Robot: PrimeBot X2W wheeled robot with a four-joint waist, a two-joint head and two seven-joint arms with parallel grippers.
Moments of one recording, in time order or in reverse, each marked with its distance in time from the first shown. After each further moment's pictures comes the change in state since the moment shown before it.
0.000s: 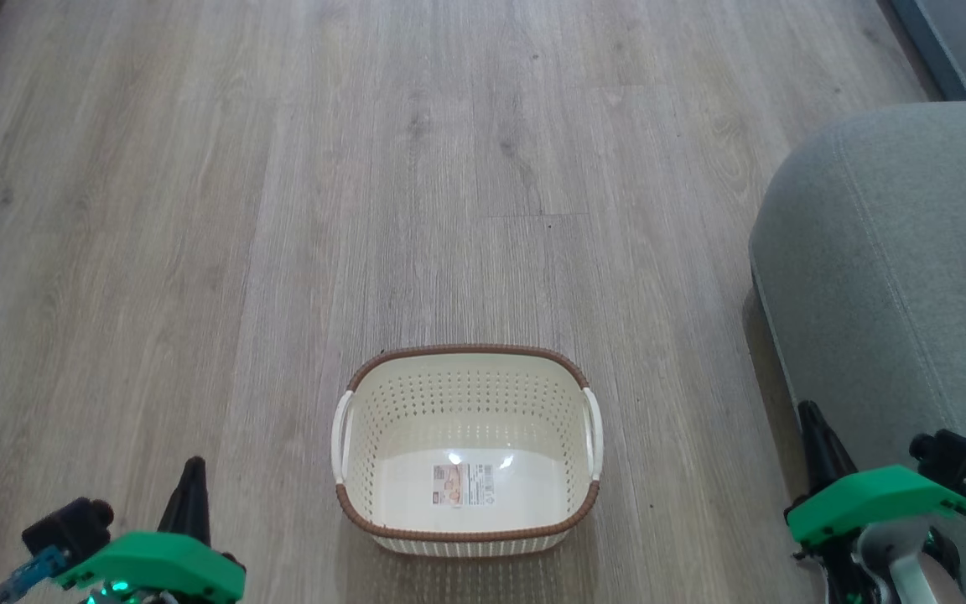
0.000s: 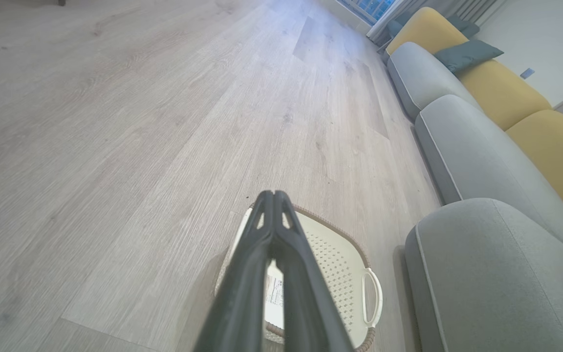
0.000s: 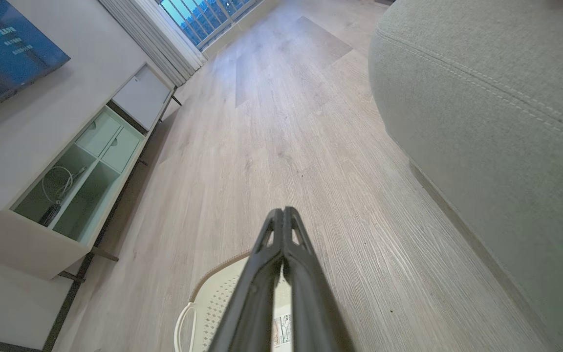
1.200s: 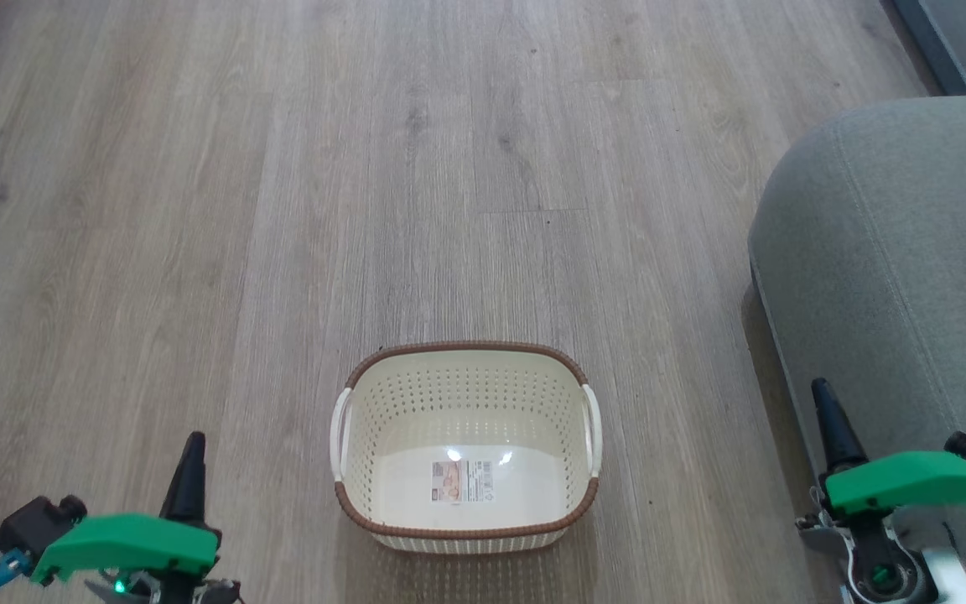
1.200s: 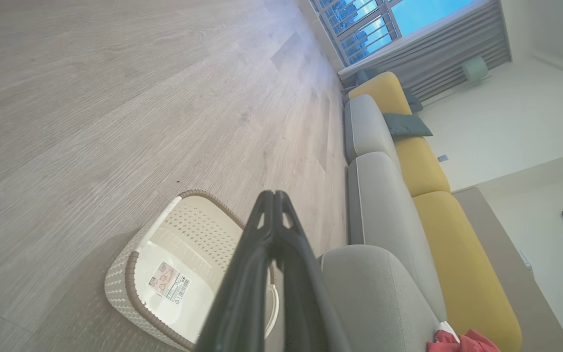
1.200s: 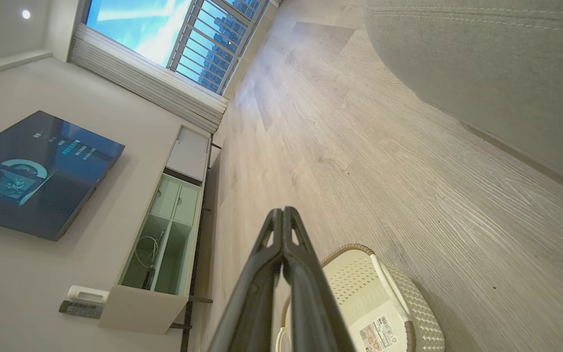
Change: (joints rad) left arm -0.020 0.000 -0.002 -0.048 -0.433 -0.009 0.101; right arm 0.001 0.016 -0.043 -0.090 0.392 0.000 0.100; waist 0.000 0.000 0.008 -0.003
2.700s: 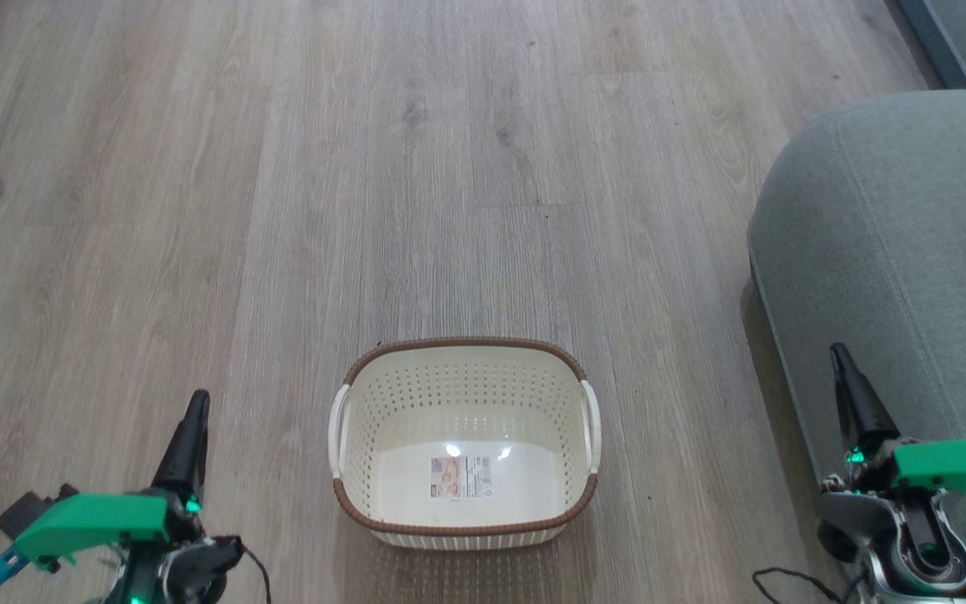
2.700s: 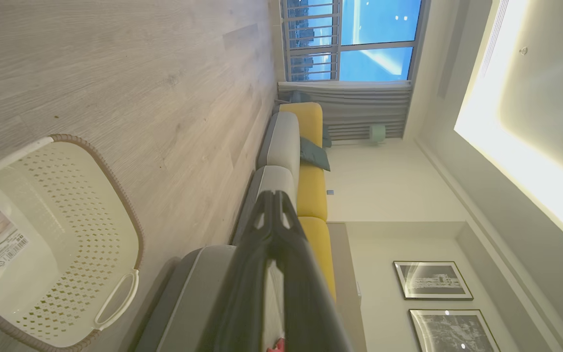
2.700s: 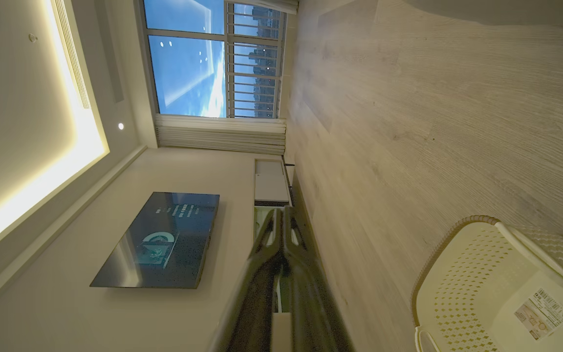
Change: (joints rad) left arm -0.033 0.000 -0.003 -0.056 -0.542 -0.009 0.126; right arm 0.002 0.016 -0.053 -0.113 0.490 0.000 0.123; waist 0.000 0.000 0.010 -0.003
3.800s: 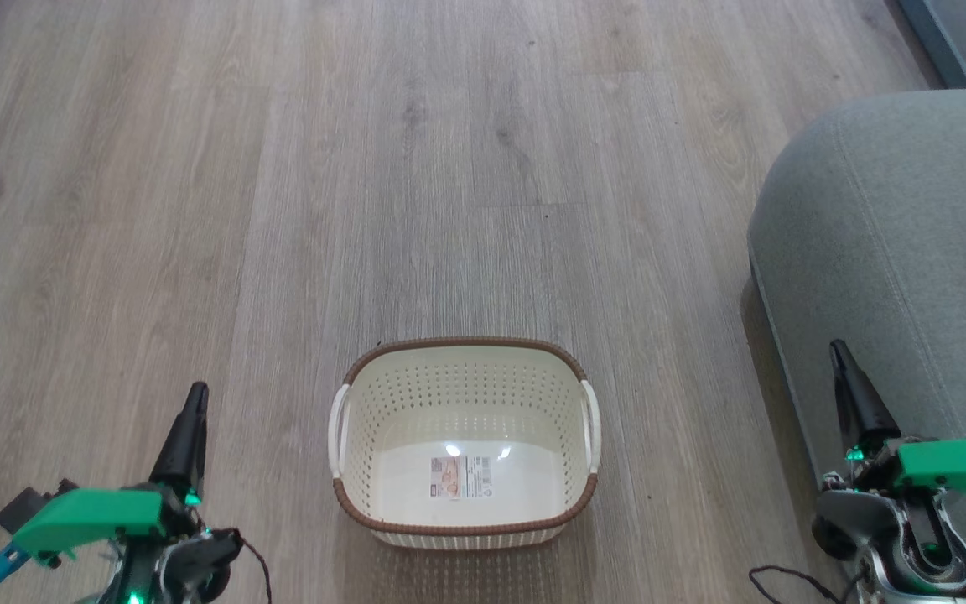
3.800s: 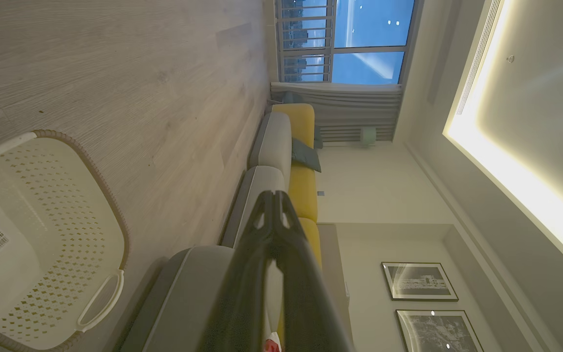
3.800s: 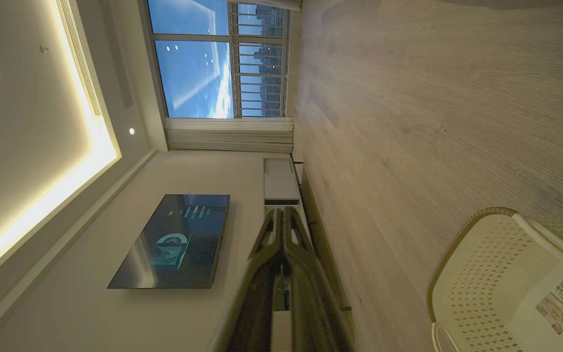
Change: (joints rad) left arm -0.008 0.000 0.000 -0.008 -0.046 -0.001 0.007; right arm 0.000 0.005 -0.004 -0.011 0.041 0.000 0.016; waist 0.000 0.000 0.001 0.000
